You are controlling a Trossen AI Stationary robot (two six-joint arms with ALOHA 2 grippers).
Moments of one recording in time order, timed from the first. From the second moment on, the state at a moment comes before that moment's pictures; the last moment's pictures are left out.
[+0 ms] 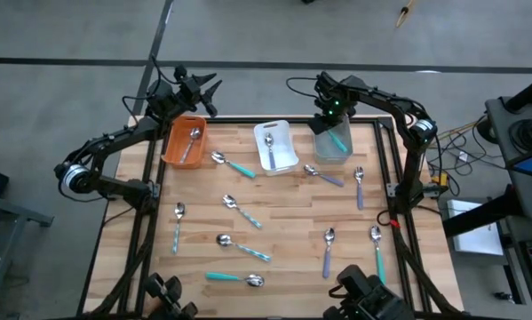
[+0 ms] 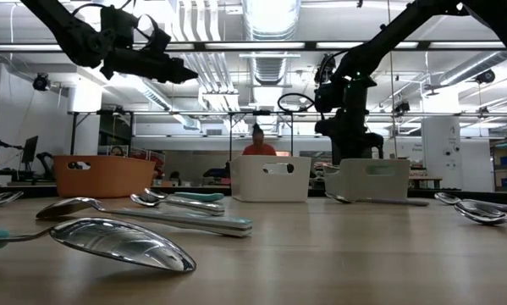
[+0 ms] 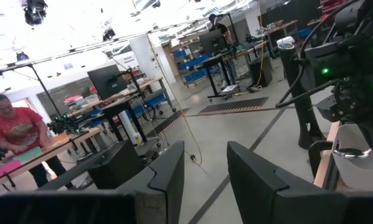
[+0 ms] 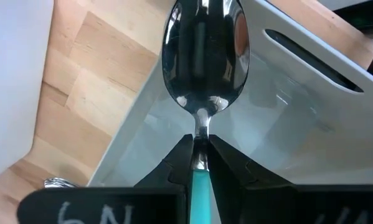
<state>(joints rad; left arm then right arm) 0.97 1.31 0.76 0.67 0.27 0.36 -0.89 1.91 1.52 -1.02 -0.13 0.12</state>
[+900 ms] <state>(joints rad) 0.97 1.31 0.76 0.66 0.43 0.02 -0.89 1.91 1.52 -1.07 -0.13 0.13</state>
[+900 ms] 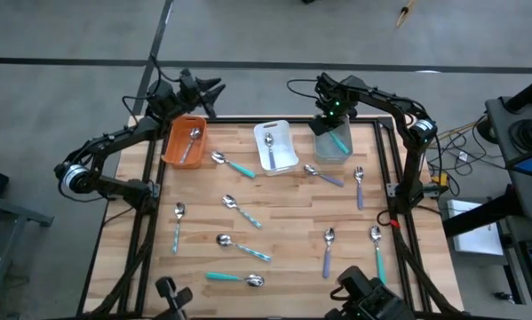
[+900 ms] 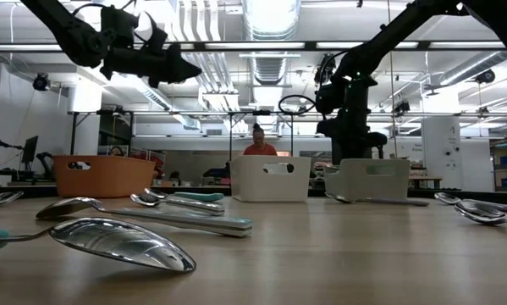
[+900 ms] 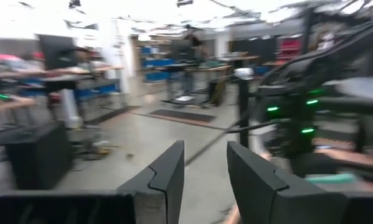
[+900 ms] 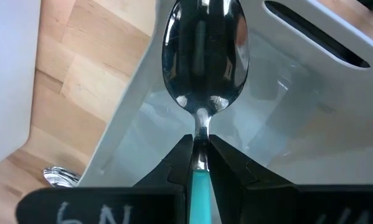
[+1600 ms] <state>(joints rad) 0.94 1.31 0.76 0.67 0.57 -0.06 -0.89 1.91 1.52 -1.11 -0.13 0.12</state>
